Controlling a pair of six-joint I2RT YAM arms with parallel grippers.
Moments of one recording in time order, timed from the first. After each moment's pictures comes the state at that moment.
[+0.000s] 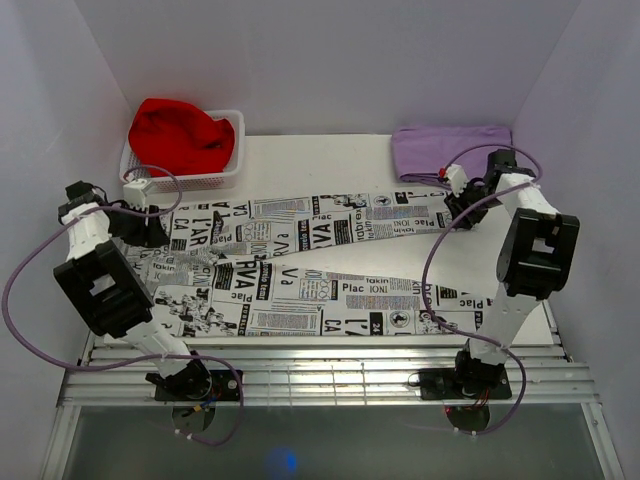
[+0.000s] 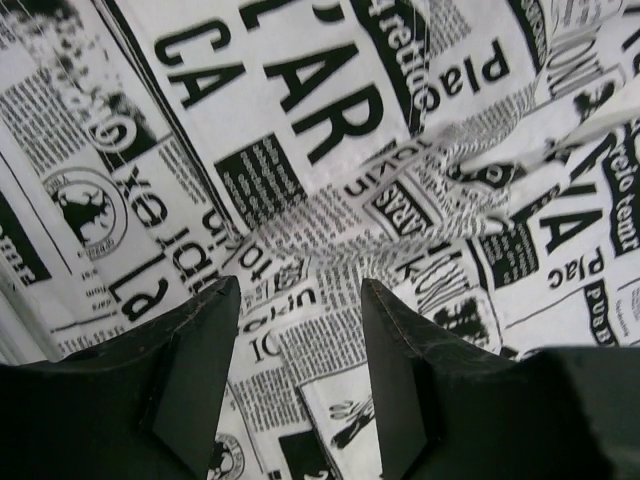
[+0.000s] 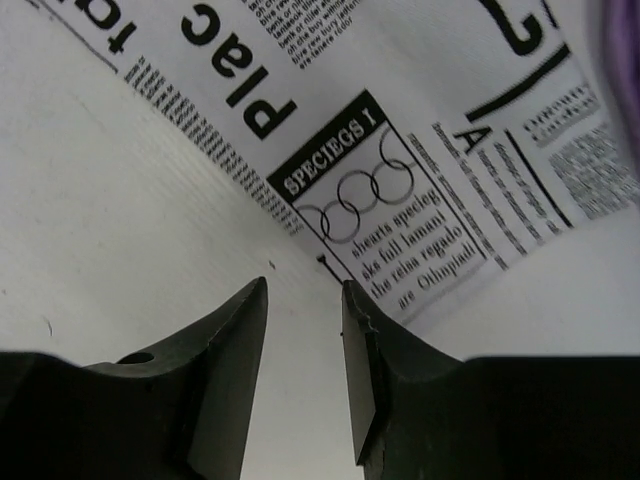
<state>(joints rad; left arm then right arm) 0.60 1.71 1.34 -0.91 0.67 0.86 -0.19 1.87 1.46 -0.80 -0.44 -1.05</state>
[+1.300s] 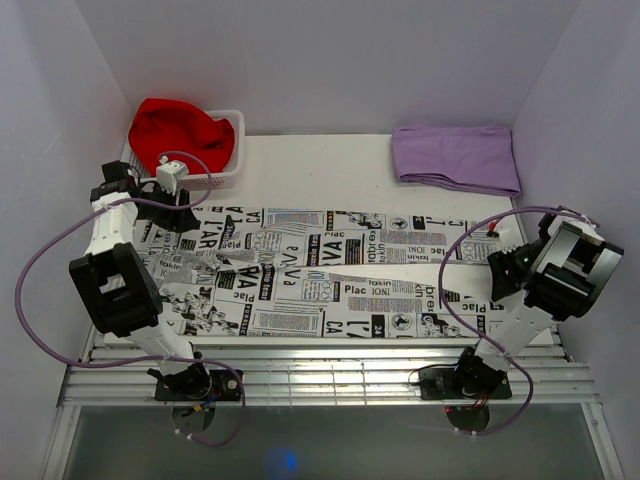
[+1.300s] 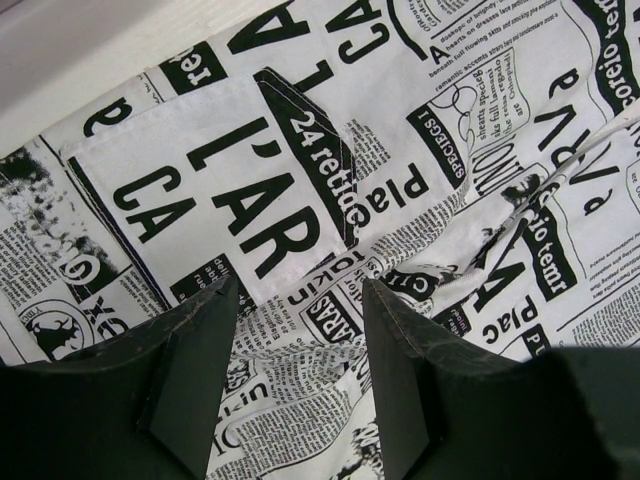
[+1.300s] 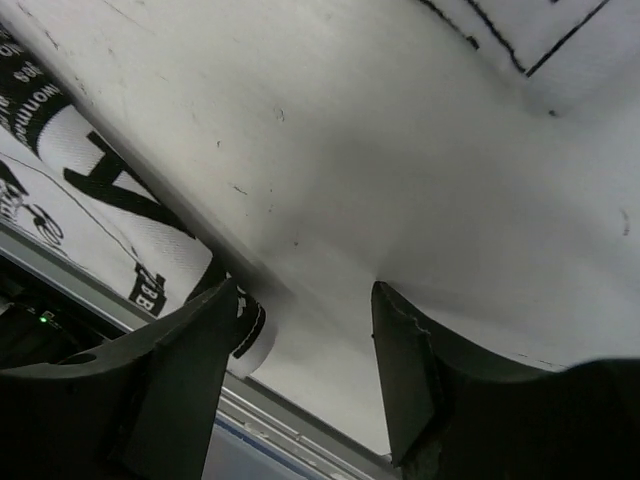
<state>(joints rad) 0.37 1.69 1.36 -0.82 0.74 0.72 -0.56 1.85 1.22 -1.15 -0.32 -1.12</state>
